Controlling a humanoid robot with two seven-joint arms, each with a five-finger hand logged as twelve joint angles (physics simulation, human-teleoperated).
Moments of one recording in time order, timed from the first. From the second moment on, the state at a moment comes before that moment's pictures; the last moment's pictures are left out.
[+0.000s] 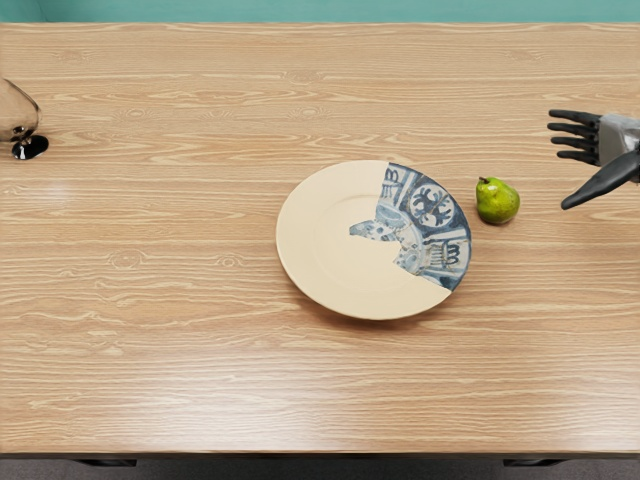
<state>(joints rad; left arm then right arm) -0.04 0.00 0.01 -0.29 0.01 -0.08 0.06 0.93 -0.77 0.46 0.71 -0.42 0.61 0.02</state>
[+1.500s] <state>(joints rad) -0.04 0.00 0.01 -0.29 0.01 -0.08 0.06 0.97 -0.50 0.13 0.60 -0.63 0.25 0.28</state>
